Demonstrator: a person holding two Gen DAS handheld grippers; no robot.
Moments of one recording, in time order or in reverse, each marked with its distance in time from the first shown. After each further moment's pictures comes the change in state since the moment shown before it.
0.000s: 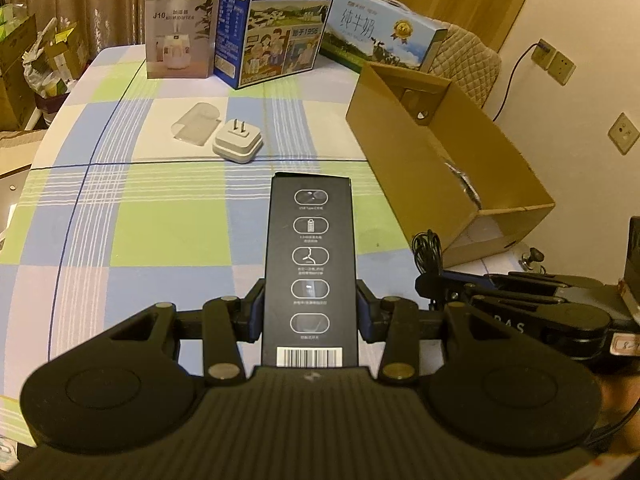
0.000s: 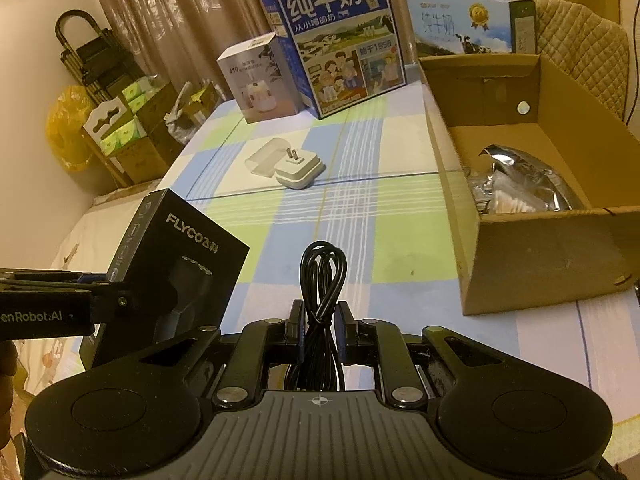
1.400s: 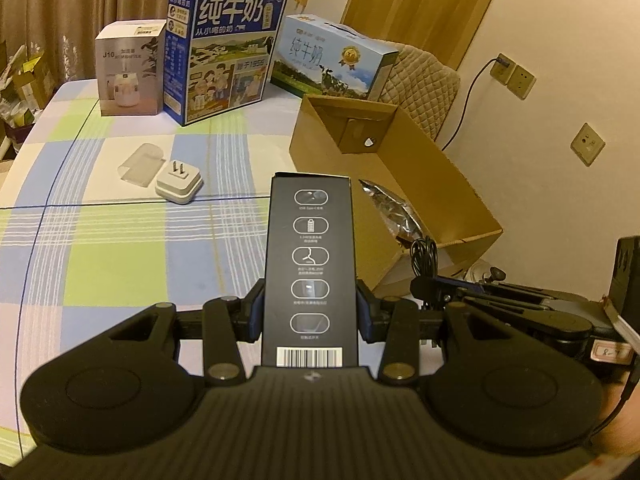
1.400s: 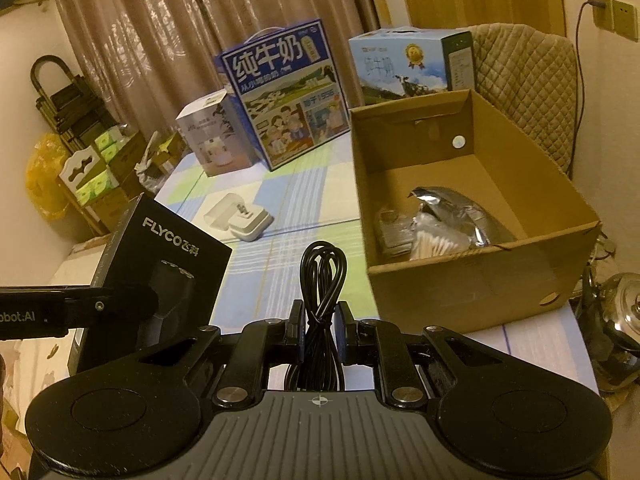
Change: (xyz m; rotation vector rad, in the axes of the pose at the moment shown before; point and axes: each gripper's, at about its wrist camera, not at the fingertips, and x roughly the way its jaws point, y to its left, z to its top) left arm -0.007 -0.057 0.025 0.037 -0.064 -0.086; right arm -0.053 -0.048 0.017 0.071 -0.119 -0.074
